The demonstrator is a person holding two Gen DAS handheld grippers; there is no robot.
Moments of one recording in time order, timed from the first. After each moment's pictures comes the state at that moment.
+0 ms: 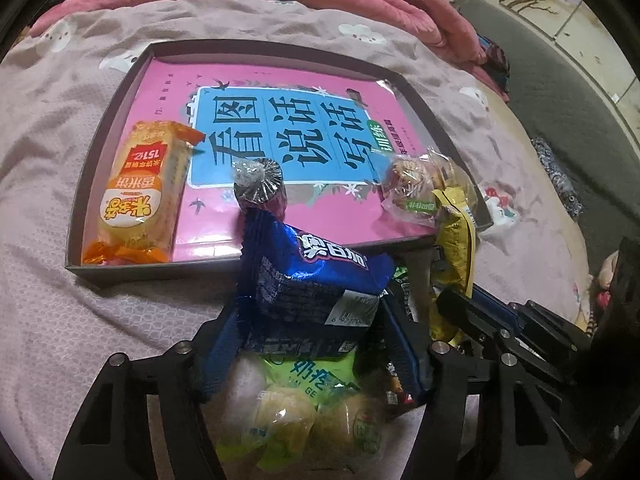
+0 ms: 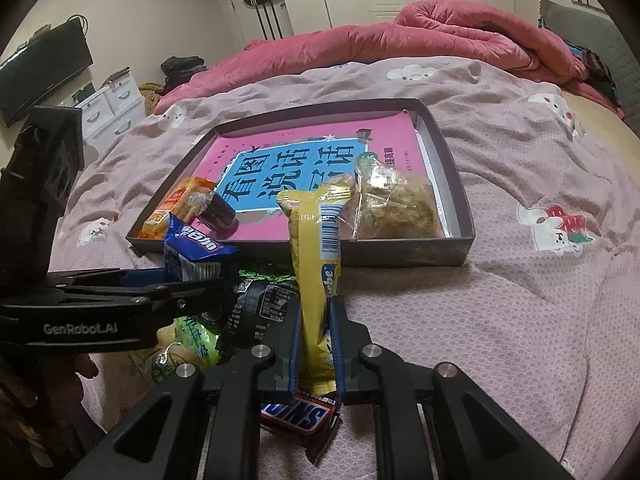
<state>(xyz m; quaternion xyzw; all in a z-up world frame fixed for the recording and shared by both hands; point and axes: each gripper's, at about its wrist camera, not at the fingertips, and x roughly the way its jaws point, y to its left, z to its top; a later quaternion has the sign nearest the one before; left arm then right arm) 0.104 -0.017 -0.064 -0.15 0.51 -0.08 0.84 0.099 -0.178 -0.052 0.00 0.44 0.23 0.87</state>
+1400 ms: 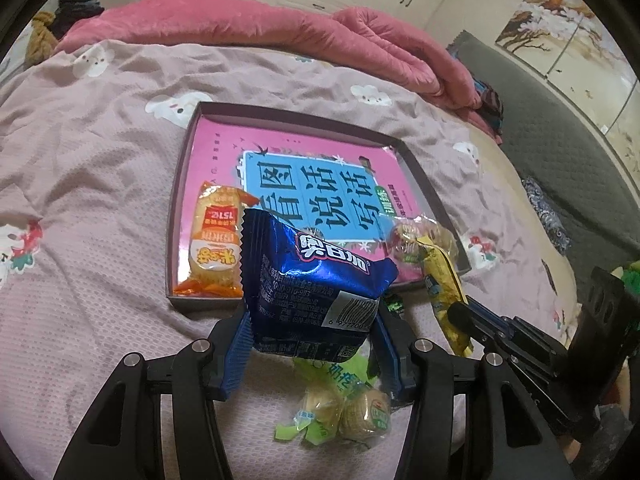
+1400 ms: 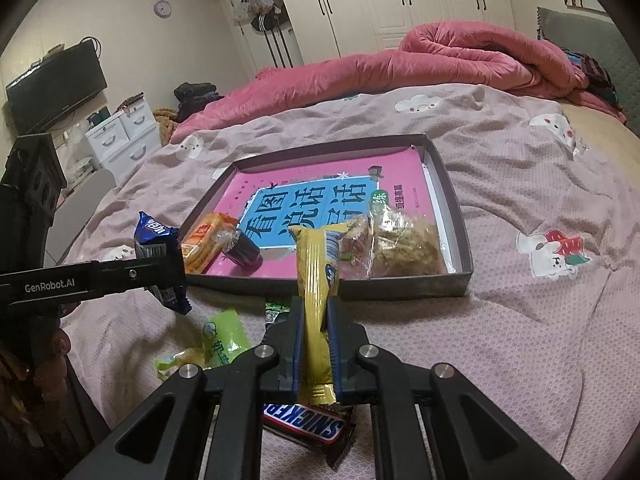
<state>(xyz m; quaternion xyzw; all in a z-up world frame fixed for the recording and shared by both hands) 0.074 0.030 -0.015 -0.18 0.45 -0.06 0.87 0.094 -0.185 -0.026 0.03 0.39 0.25 0.88</state>
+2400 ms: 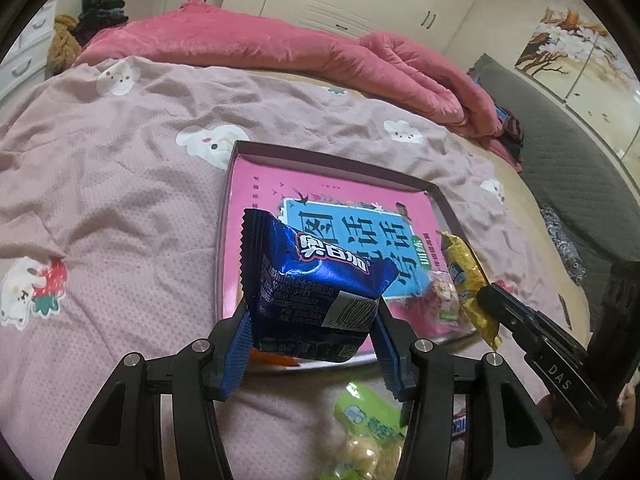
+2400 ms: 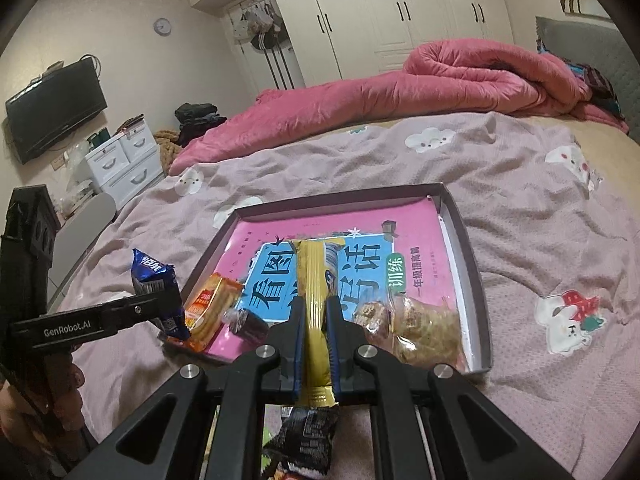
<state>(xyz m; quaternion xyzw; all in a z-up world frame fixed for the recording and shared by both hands) 0.106 0.062 -0.010 -0.18 0.42 -0.02 0.89 0.144 -0.160 -0.005 0.05 0.37 0.25 0.89</state>
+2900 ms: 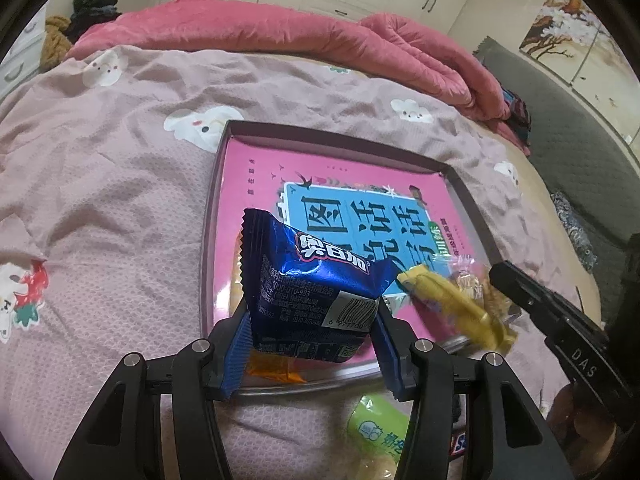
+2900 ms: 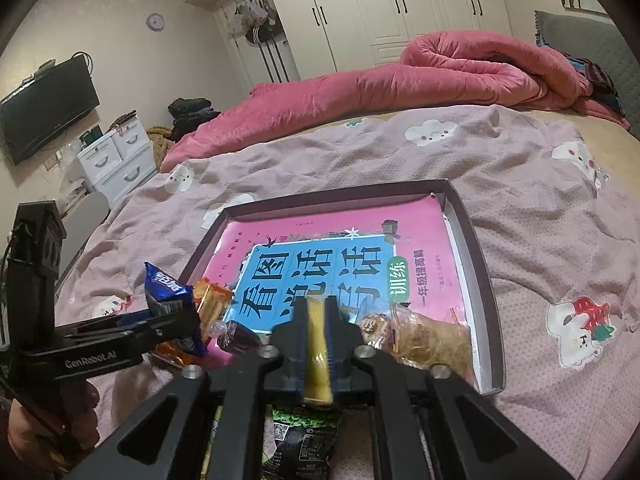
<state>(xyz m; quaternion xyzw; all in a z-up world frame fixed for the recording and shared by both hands) 0.126 0.055 -0.034 -0.17 0.44 -0.02 0.88 0.157 -0.149 -0.011 0.04 0.38 0.25 0.89</state>
